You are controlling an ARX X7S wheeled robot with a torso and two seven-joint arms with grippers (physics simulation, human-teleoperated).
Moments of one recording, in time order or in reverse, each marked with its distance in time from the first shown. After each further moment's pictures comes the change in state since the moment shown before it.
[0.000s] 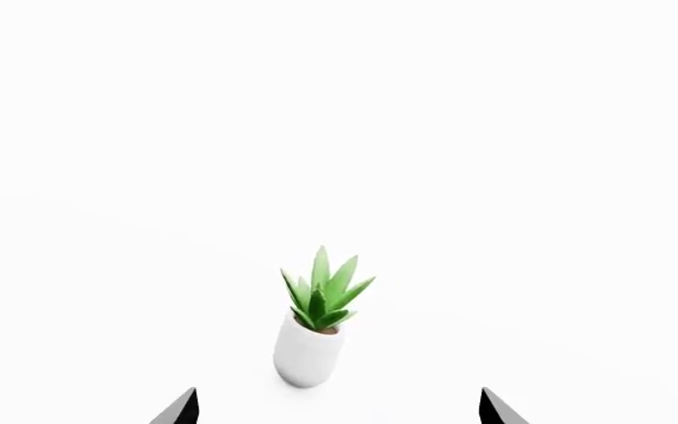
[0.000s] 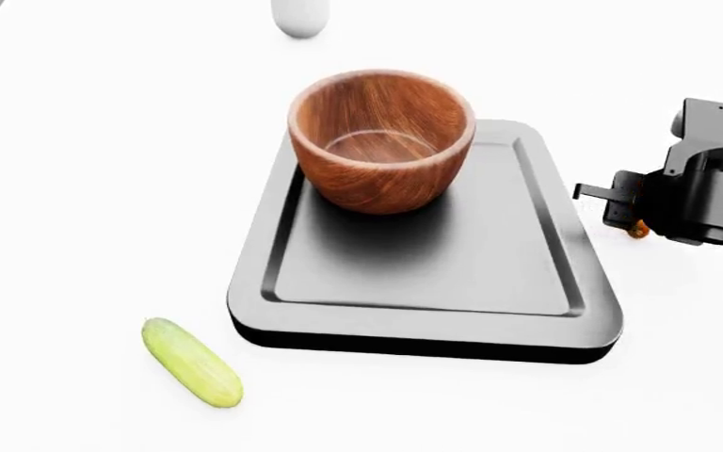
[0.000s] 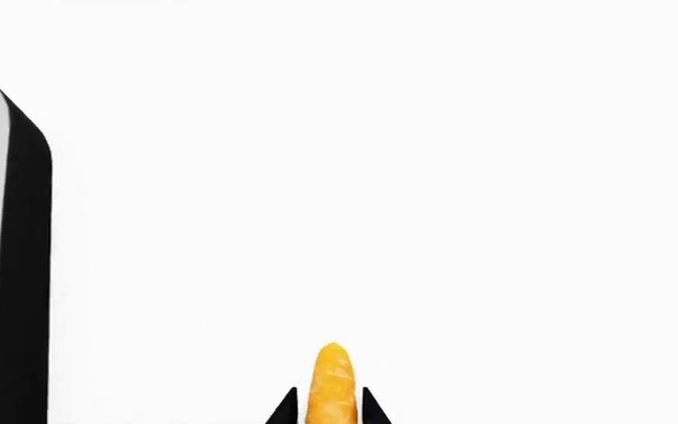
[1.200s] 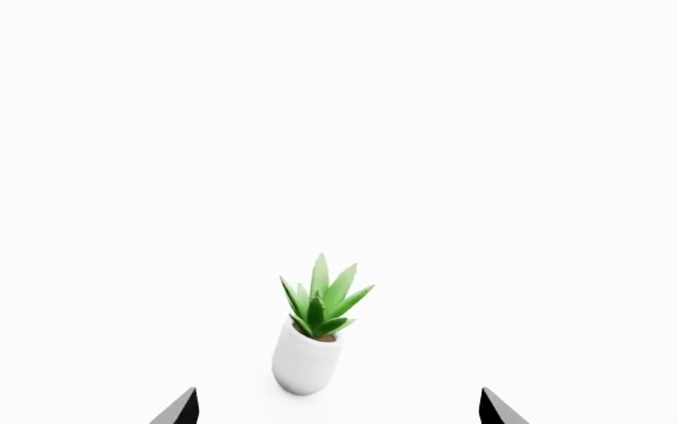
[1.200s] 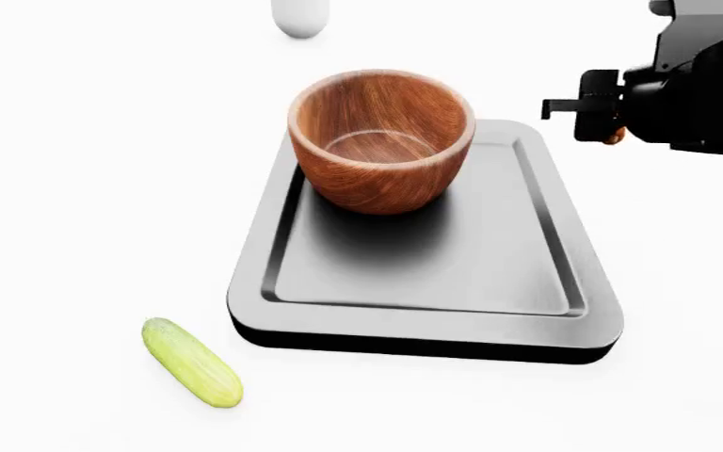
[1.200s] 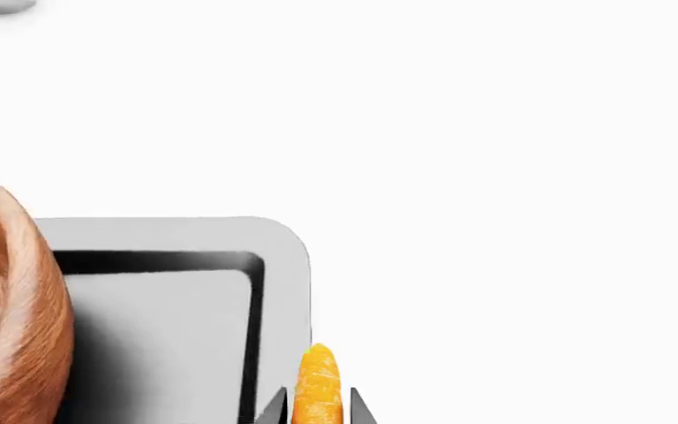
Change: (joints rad) left arm 0.010 -0.004 -0.042 0.008 0.008 -0.015 -0.017; right arm 0.253 -0.030 -0.009 -0.214 0.036 0.136 0.028
